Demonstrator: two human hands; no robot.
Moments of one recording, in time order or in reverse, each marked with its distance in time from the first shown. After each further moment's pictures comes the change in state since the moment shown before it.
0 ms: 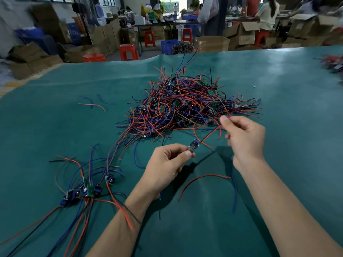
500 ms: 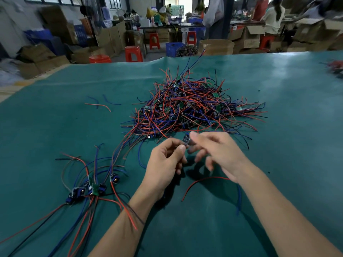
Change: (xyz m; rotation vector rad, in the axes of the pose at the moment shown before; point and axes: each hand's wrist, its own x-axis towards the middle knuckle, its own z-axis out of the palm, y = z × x) left_hand -0.001 0.004 0.000 -0.069 0.173 0.004; right_hand -0.031 -0.008 0.017 -0.168 -0.727 0.169
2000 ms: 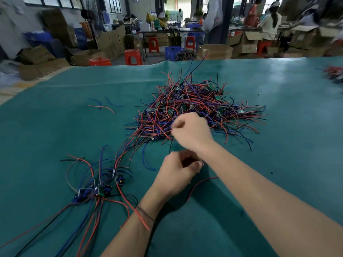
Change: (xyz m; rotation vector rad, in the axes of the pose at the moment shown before) left_hand 0.001 -0.011 0.004 0.338 -0.174 0.040; right_hand 0.042 -0.052 0.066 -0.719 0.202 -0.016
